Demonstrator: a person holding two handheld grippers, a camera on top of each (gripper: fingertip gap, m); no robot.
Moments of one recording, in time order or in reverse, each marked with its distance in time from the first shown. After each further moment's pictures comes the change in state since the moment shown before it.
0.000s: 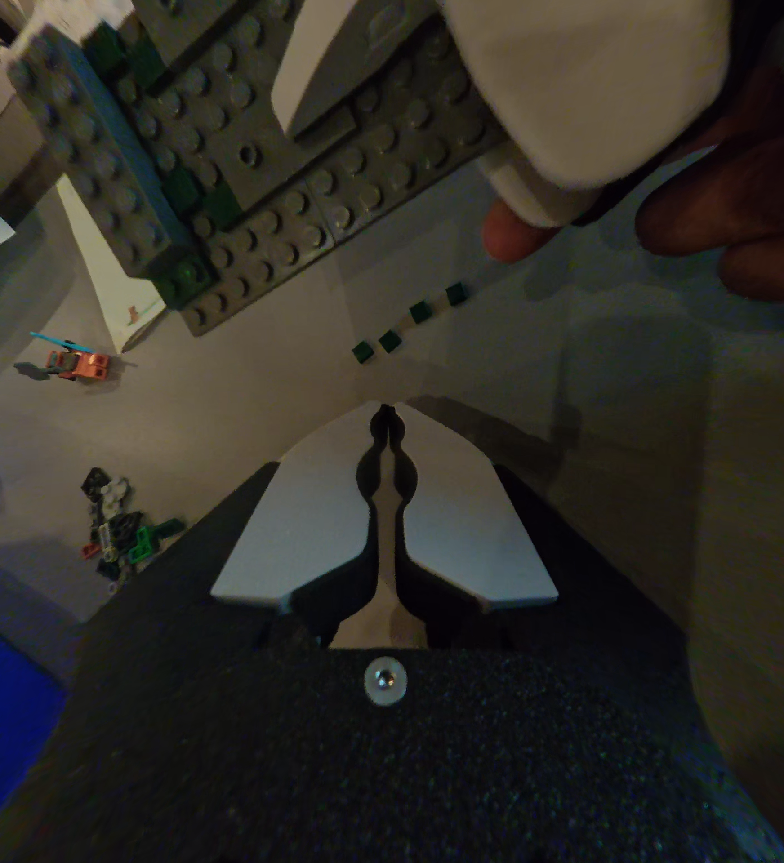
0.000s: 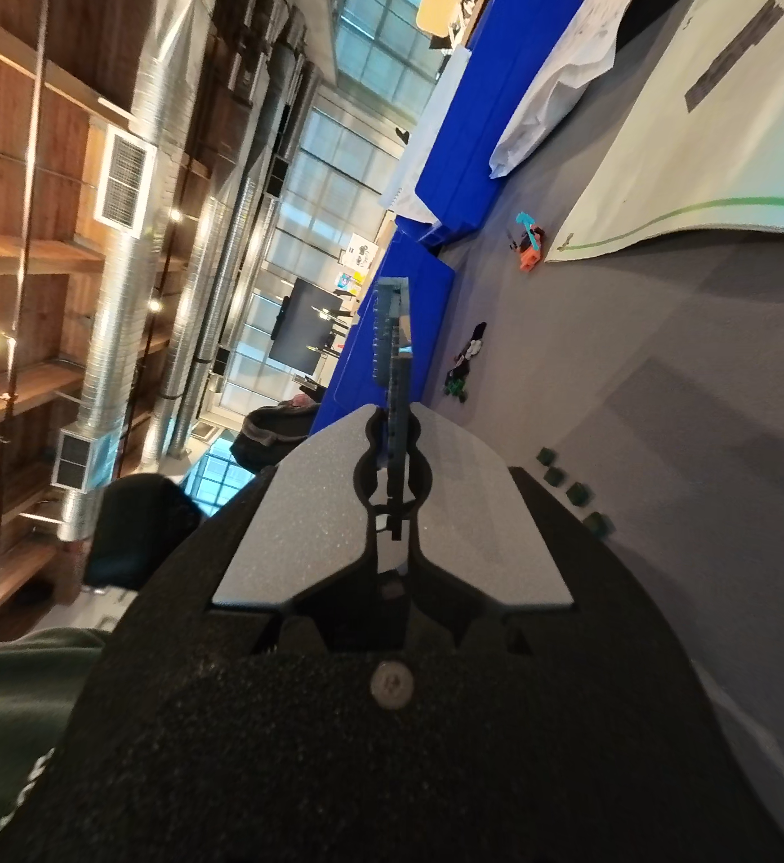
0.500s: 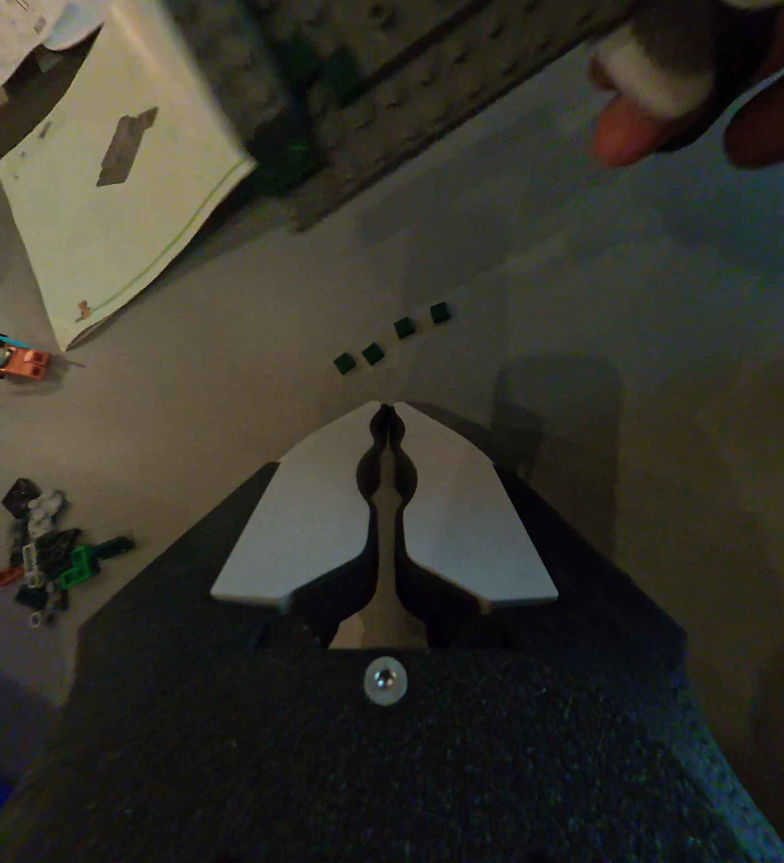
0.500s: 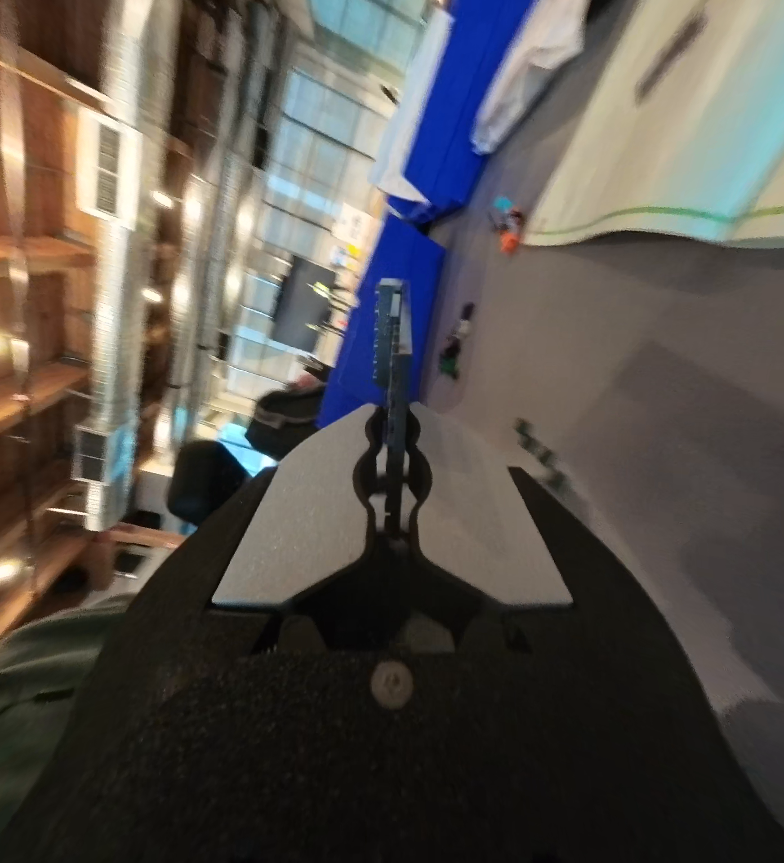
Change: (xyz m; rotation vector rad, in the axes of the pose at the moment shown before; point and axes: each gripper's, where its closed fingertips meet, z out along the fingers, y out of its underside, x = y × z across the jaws) left arm 0.005 -0.004 0.002 0.060 0.099 -0.101; right arm 0.007 -0.015 -0.036 -0.087 0.040 0.068
